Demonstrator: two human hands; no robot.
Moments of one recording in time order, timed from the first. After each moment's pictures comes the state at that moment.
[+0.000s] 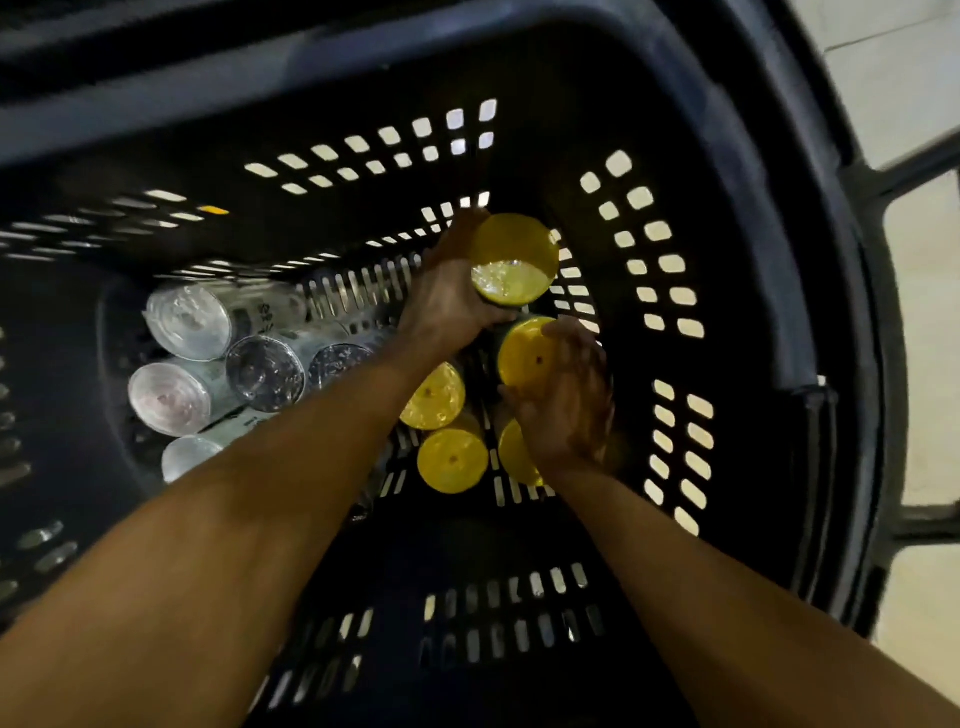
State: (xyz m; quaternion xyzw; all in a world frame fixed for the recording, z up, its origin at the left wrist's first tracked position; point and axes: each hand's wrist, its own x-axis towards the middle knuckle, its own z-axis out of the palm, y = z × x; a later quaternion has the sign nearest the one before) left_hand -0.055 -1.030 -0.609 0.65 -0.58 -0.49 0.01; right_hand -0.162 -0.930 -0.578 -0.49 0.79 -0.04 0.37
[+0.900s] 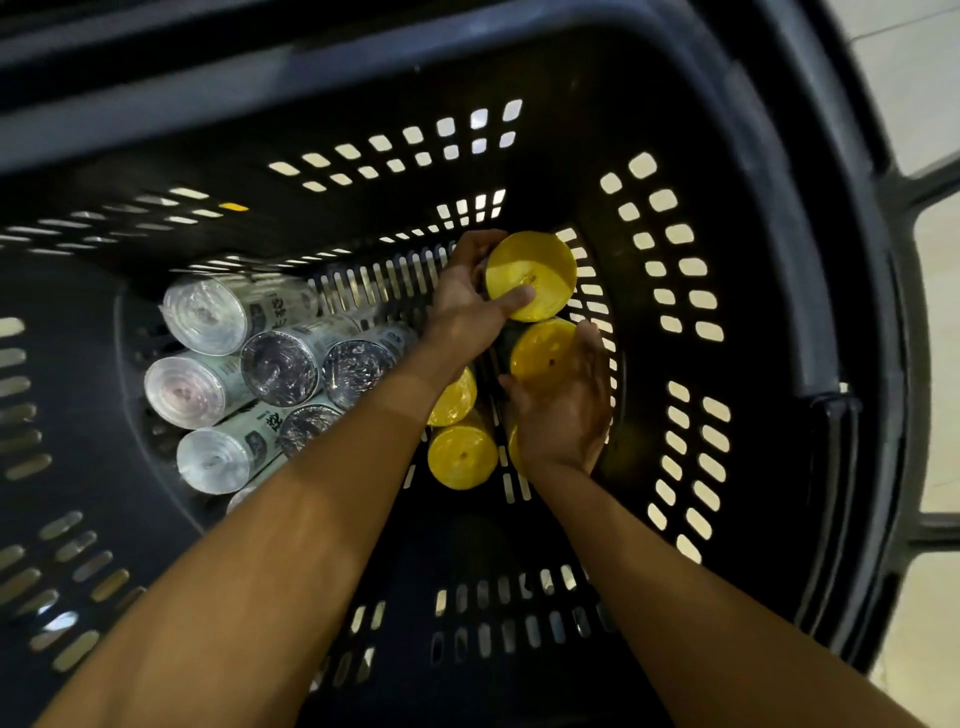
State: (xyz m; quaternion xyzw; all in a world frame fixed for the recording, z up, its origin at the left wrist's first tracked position) left_hand -0.063 -1.021 -0.598 0.65 -0.36 -0.64 0.19; right_hand -0.140 -0.925 -0.577 -0.36 0.85 -0.11 0.36
